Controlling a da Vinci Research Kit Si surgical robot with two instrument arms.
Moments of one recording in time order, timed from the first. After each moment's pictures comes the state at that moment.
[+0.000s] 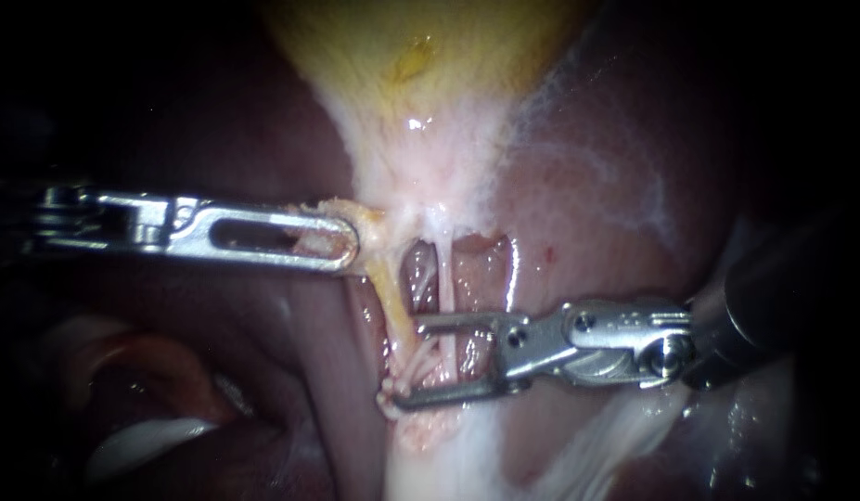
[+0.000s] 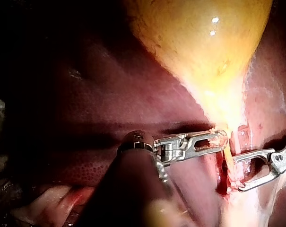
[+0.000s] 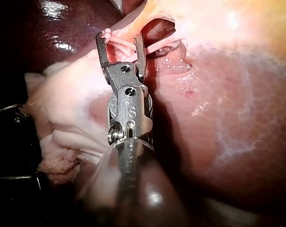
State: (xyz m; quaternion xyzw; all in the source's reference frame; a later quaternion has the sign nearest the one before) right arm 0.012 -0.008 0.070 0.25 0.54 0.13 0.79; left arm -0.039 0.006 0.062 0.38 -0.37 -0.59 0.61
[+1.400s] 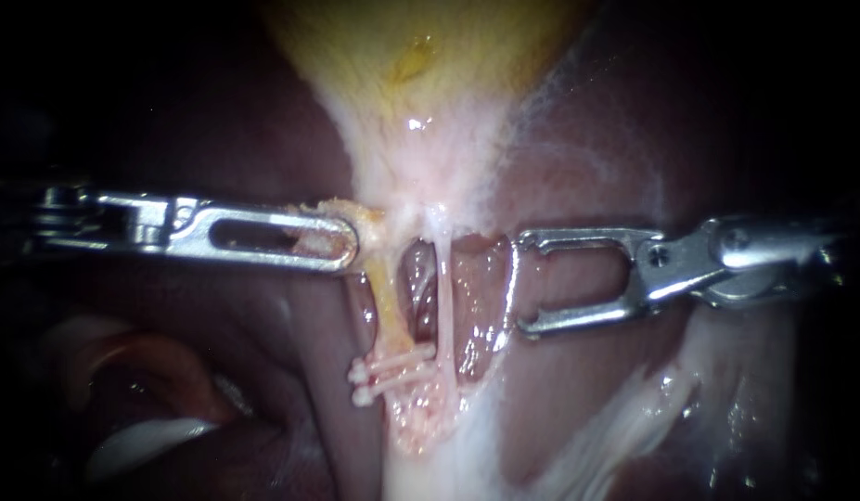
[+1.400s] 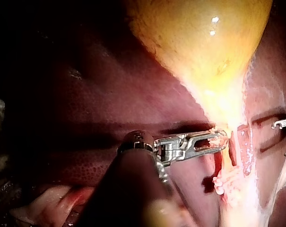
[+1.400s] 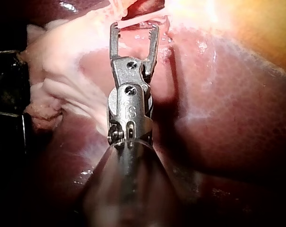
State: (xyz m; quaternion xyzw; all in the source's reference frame) right arm 0.001 -0.001 0.063 0.20 0.56 0.10 0.80; left arm -0.039 0.006 0.062 0.38 -0.38 -0.59 0.61
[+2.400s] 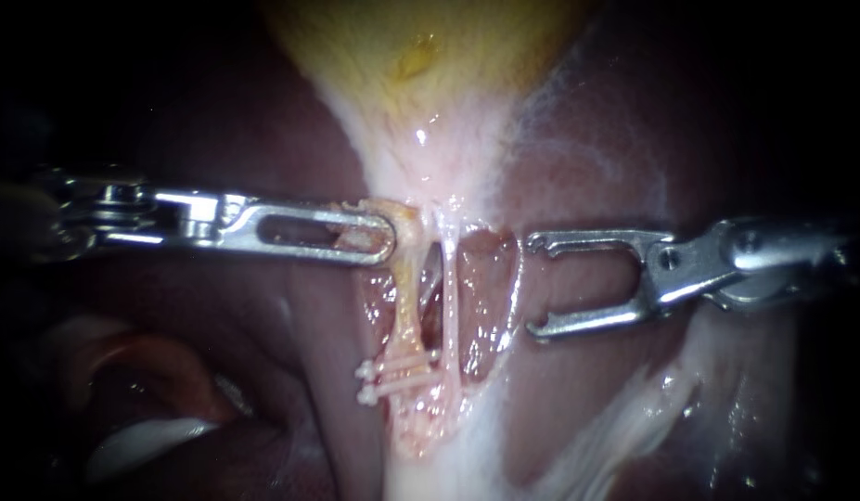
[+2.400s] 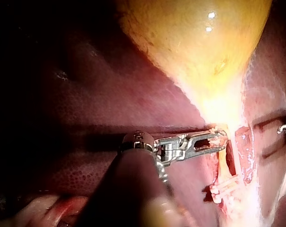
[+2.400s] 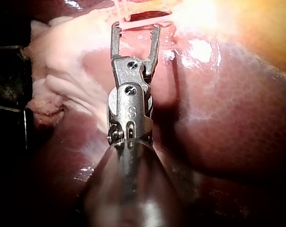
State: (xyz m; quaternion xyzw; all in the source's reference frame) right arm 0.000 -0.001 0.062 0.19 0.57 0.10 0.80; left arm -0.043 0.006 0.068 0.37 -0.37 -0.59 0.61
